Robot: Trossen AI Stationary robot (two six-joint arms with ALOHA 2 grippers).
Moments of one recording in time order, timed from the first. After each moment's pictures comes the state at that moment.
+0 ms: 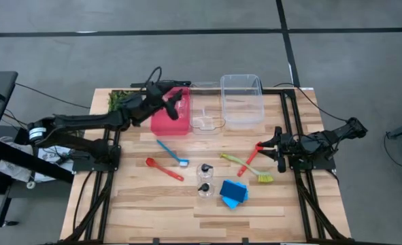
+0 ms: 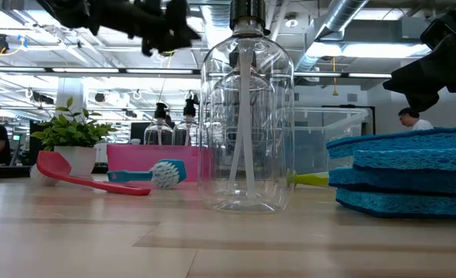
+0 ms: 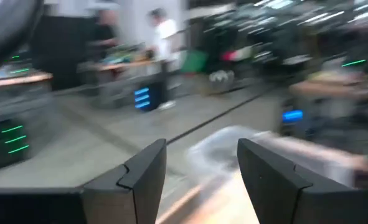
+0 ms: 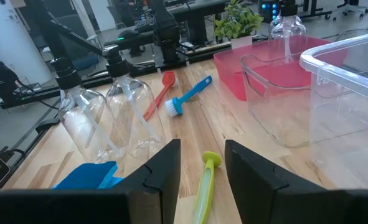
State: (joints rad) left arm 0.30 1.16 0.69 0.55 -0.32 0.05; right arm 0.39 0.00 0.10 -0.30 0.49 0.29
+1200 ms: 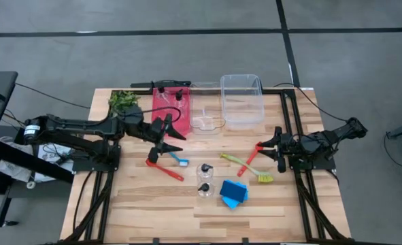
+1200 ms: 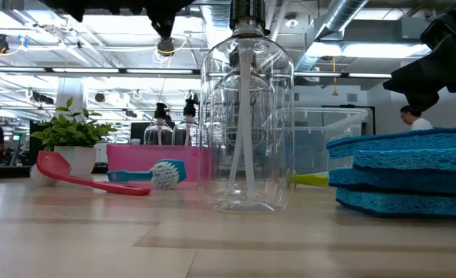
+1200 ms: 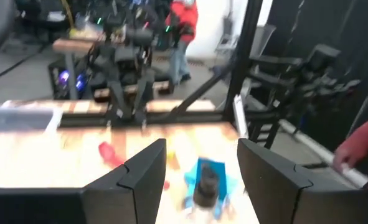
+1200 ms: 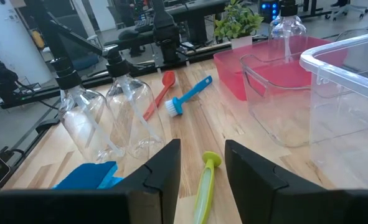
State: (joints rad) left arm 0.05 1.07 0.69 0.27 0.34 -0.01; right arm 0.39 0.00 0.10 -0.29 0.49 0.29
